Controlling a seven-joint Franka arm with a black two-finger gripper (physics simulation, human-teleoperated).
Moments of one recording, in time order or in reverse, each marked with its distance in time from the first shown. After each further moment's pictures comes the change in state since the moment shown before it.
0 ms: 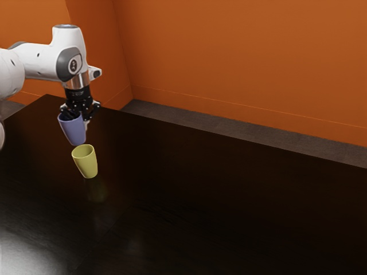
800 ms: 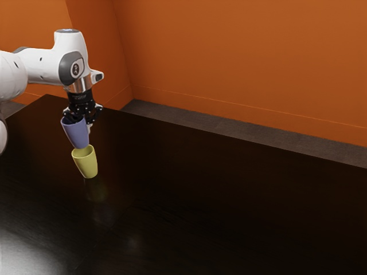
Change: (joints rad) arm -0.006 0.010 0.001 -0.021 -0.023 0.022 -0.003
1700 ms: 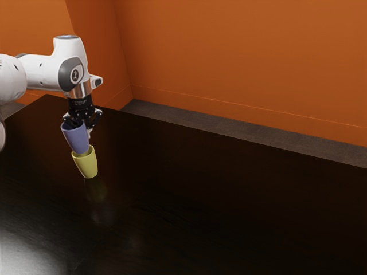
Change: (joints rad) arm 0.002 -0.002 0.000 -0.048 -0.007 0.042 -0.024
